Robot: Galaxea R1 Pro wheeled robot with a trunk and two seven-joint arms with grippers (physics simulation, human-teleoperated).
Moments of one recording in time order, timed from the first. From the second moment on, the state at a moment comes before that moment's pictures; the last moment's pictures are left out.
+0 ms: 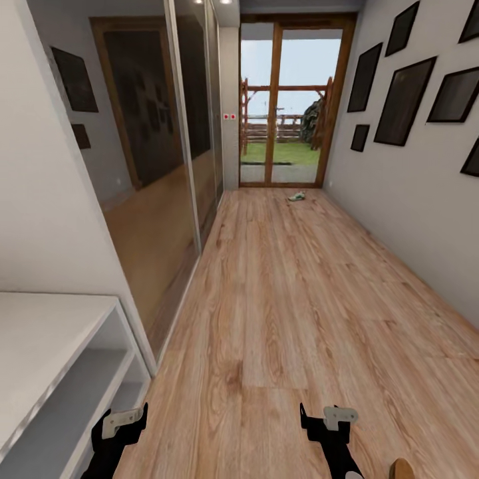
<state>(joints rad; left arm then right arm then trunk) -0.17 0.00 0.25 -0.79 -0.04 -0.36 -0.06 -0.26 0.03 0.02 -0.62 -0.01 -0.34 -0.10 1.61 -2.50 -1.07</state>
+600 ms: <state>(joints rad) -0.17 0.00 0.25 -0.79 -0.04 -0.36 -0.06 -0.26 0.03 0.02 -0.62 -0.01 -0.35 -0.10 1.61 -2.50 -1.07</state>
